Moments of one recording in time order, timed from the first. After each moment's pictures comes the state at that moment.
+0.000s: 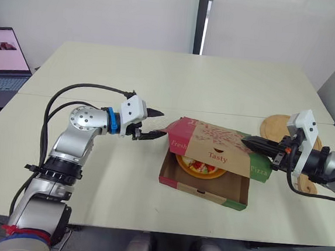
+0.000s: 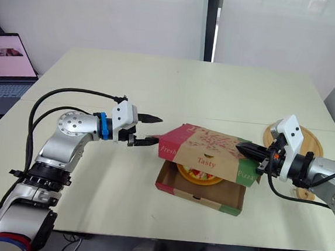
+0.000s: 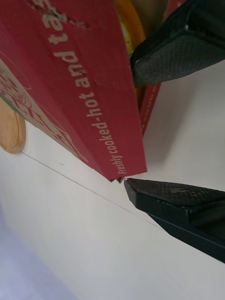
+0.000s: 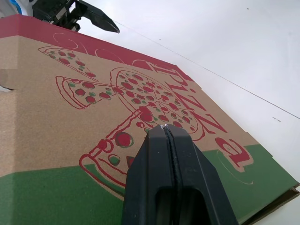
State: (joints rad) left arm -0.64 0.60 -0.12 0.26 -0.20 0.00 -1.13; right arm -0.26 -0.89 -0.26 -0.50 0.85 0.91 0.70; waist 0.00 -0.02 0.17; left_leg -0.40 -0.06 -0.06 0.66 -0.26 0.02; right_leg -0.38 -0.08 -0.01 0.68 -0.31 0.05
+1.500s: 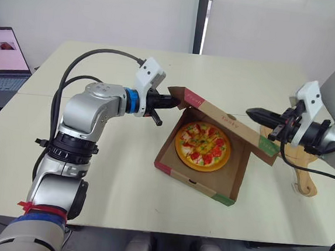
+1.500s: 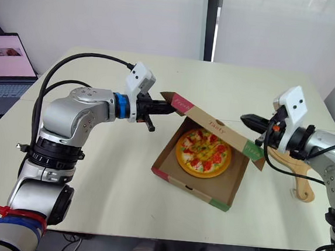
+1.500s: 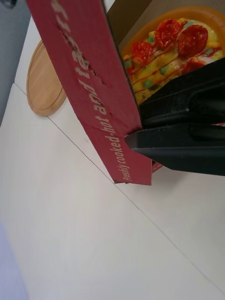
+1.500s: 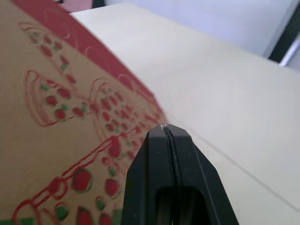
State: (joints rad) left arm -0.90 0.53 -0.12 0.07 -0.34 0.80 -0.89; right arm -0.50 -0.84 -0.18 -0.31 0.65 0.78 0.69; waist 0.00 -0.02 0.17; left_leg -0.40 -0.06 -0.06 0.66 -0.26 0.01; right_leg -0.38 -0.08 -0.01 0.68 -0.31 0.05
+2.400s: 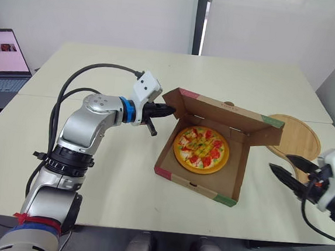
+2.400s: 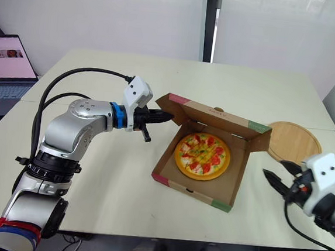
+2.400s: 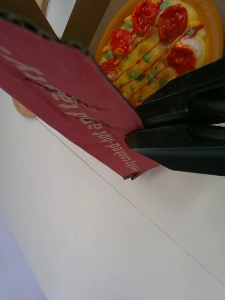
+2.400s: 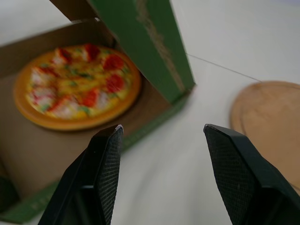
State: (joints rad) left arm -0.78 0.55 -0.13 0.04 -0.29 0.63 -0.91; right arm 0.15 -0.69 -0.51 -0.77 0.69 0.85 0.49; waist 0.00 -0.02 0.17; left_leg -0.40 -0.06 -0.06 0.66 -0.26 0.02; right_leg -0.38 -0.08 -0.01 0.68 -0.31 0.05
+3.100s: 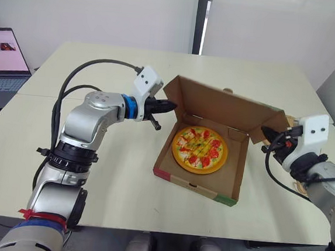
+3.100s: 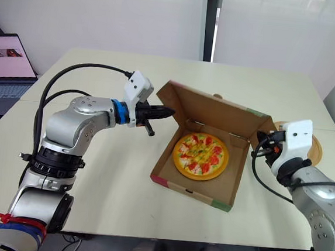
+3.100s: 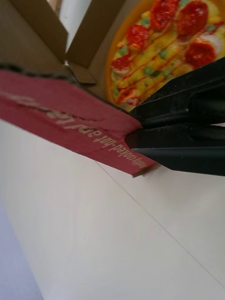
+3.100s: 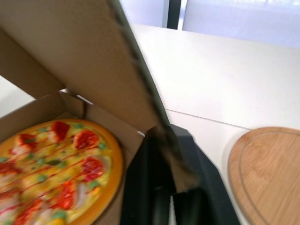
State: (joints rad) left arm -0.84 0.50 -0.09 0.04 -0.32 0.78 -0.83; right arm -0.26 -0.59 -0.31 -0.68 0.65 1.03 0.12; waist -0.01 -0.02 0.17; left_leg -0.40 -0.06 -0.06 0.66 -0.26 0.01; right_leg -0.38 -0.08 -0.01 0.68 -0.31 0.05
